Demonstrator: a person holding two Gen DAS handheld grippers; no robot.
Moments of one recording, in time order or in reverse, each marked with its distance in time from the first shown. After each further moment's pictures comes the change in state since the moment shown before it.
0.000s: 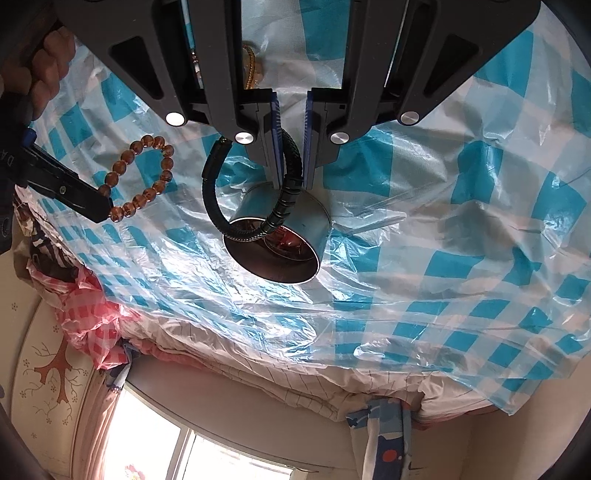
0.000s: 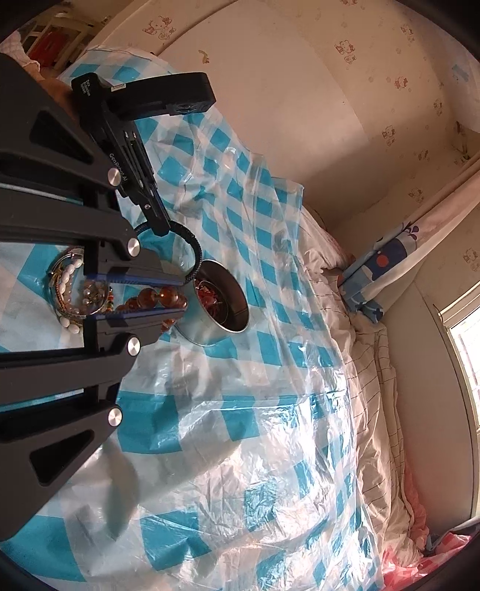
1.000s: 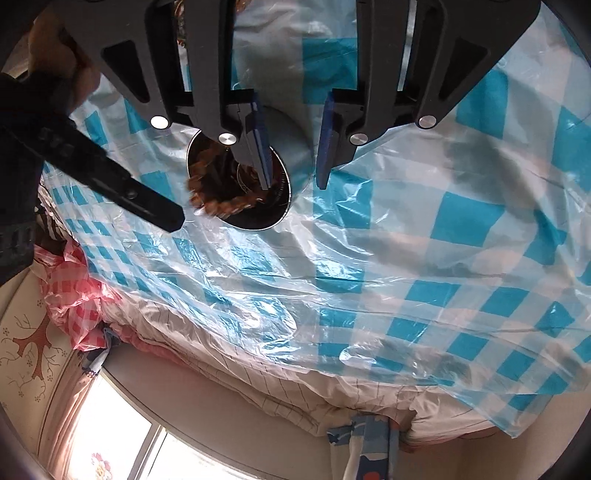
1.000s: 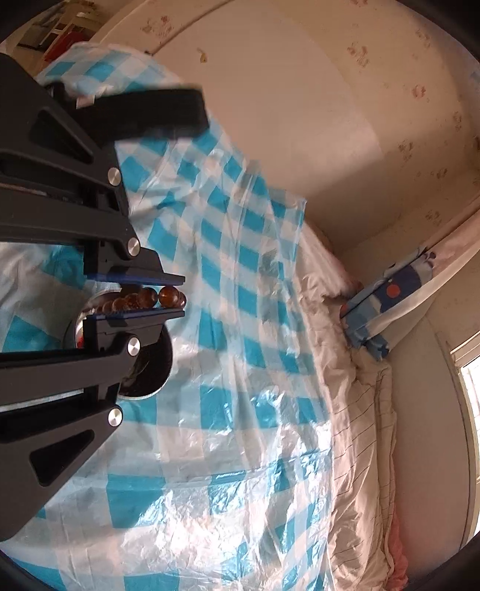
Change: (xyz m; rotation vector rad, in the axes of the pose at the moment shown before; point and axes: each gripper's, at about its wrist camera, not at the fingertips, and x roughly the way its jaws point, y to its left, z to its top) left arm 0.052 0.024 0.061 -0.087 0.060 0.011; right arm 0.117 0.024 0.067 -0.085 0.098 -0.064
